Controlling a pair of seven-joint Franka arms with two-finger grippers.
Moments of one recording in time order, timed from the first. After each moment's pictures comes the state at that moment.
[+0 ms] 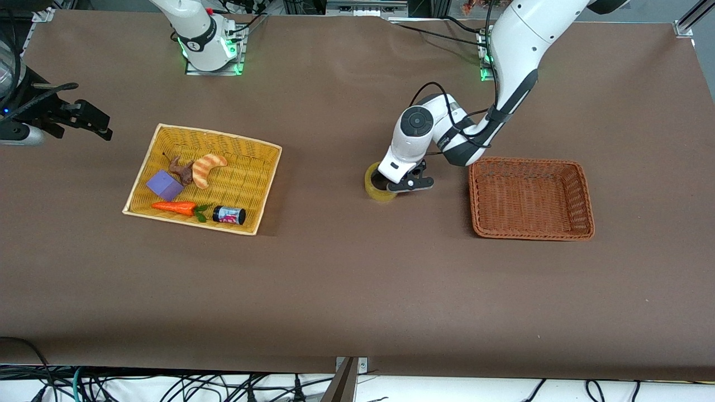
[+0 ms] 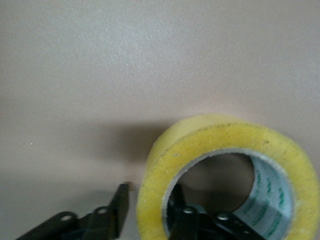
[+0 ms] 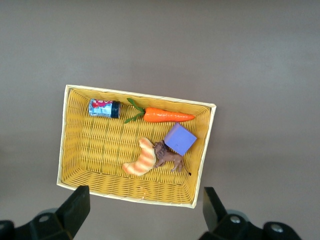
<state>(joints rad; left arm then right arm) -0.21 0.63 -0.50 -1.97 0.38 2.48 -1.10 0.01 -0.05 0.02 -1.70 -0.02 1.66 0.07</state>
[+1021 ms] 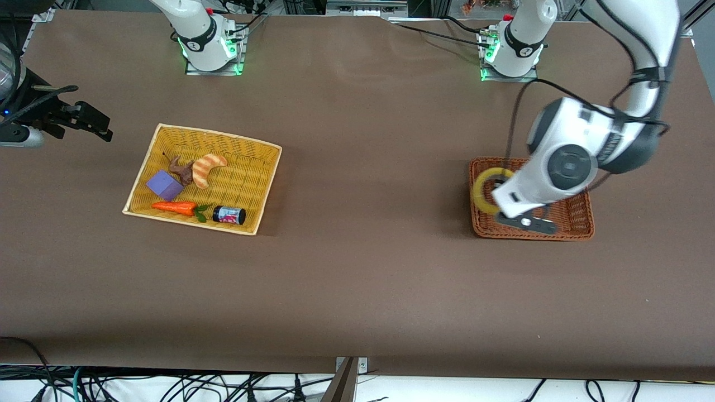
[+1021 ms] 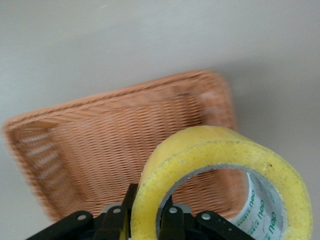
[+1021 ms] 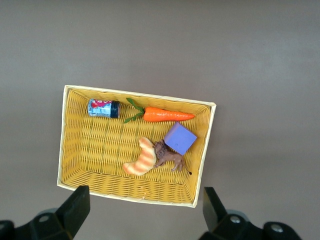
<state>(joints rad) -0.03 0.37 -0.19 -1.72 0.19 1.83 -0.01 0.01 -0.04 0.02 -1.70 -0.01 1.66 0.07</state>
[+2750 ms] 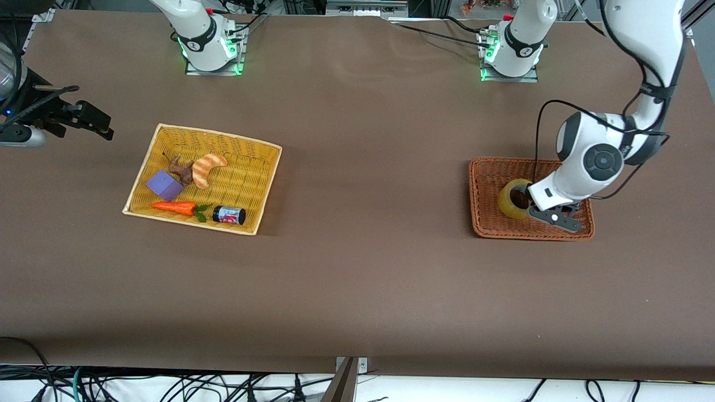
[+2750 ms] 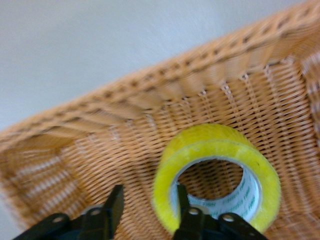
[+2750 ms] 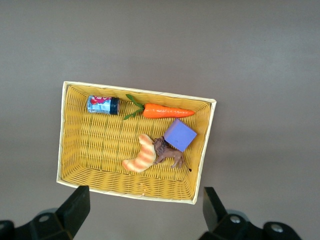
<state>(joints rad) -0.04 0.33 0.00 -2.02 0.18 2.22 0.20 0.01 -0.04 0.02 -1.70 -0.01 1.64 0.07</state>
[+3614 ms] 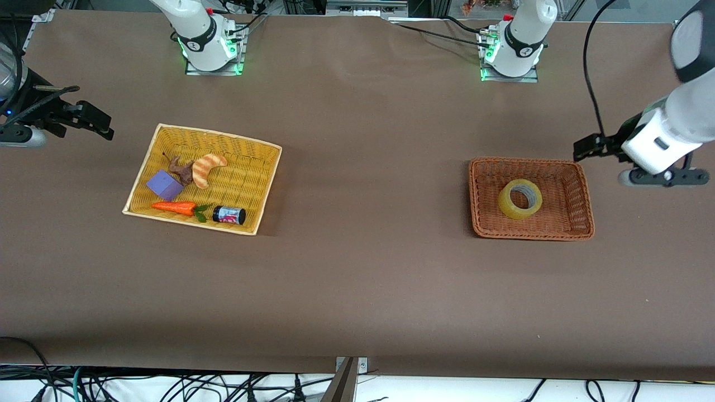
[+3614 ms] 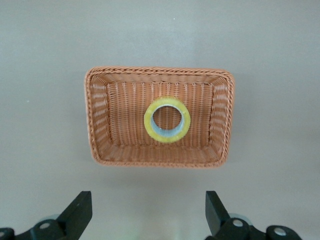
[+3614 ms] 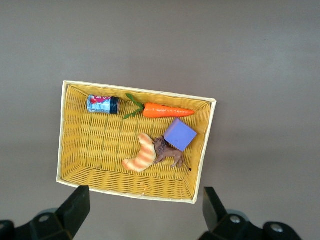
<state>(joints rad) -0.05 0.08 0.01 -1.59 -0.01 1.51 -0.05 0.01 -0.04 0.02 -1.70 -0.01 1.64 0.07</state>
